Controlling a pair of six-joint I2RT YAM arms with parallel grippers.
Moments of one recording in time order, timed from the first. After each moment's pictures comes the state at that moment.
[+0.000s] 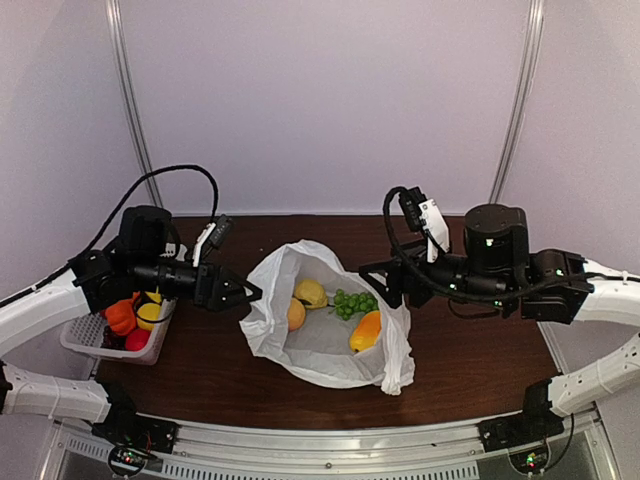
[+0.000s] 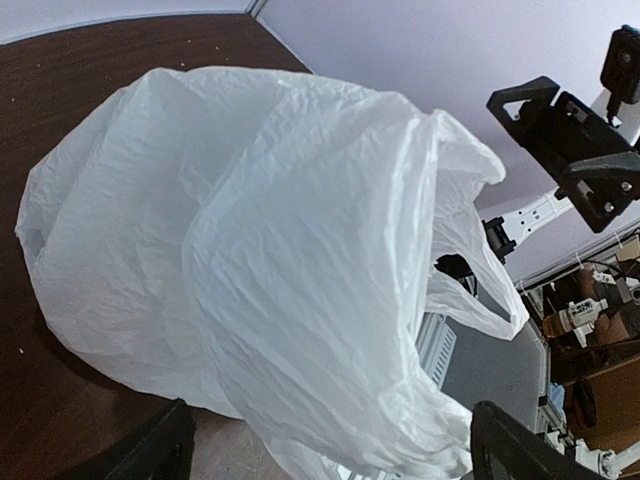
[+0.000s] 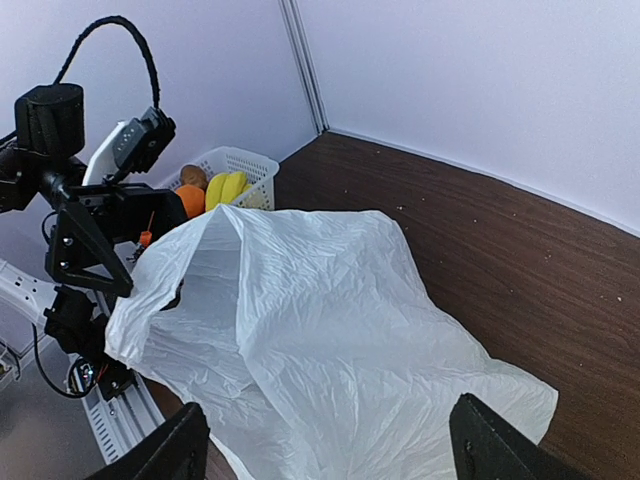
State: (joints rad) left arm -0.67 1.01 0.85 -0.34 0.62 -0.39; right arm 1.16 1.08 1.04 -0.27 0.30 0.34
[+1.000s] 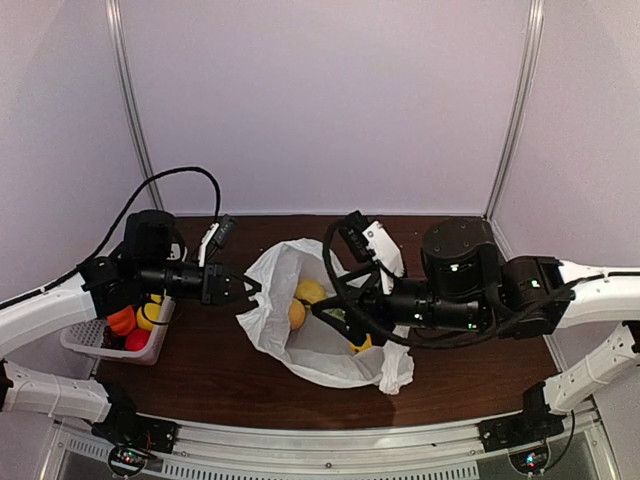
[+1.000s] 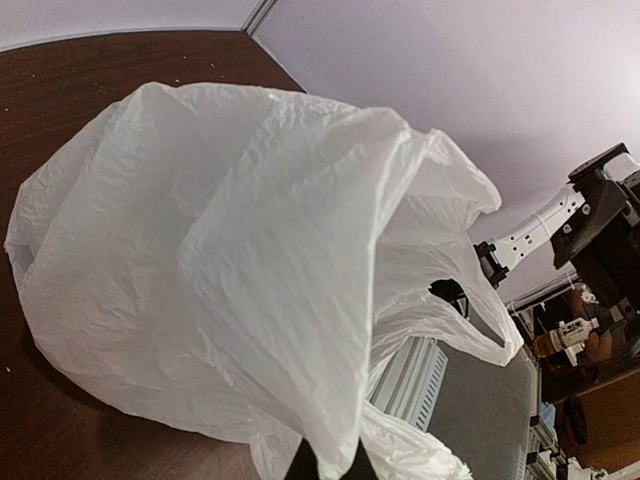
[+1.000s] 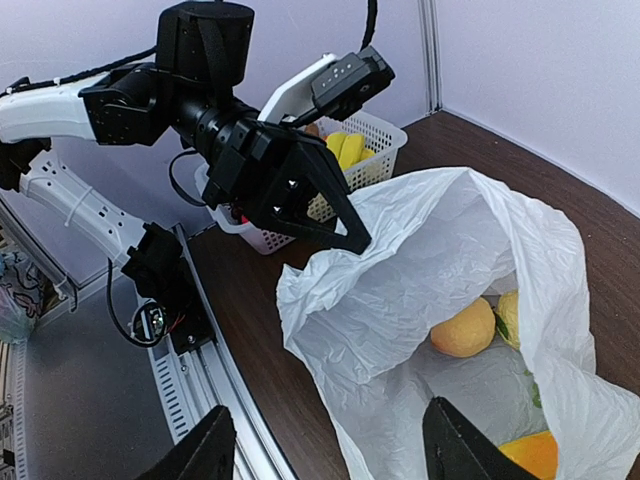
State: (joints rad) left arm -0.68 1.04 0.79 -0.19 0.60 -0.47; right arm 1.36 1.24 1.16 -0.26 0.25 0.31
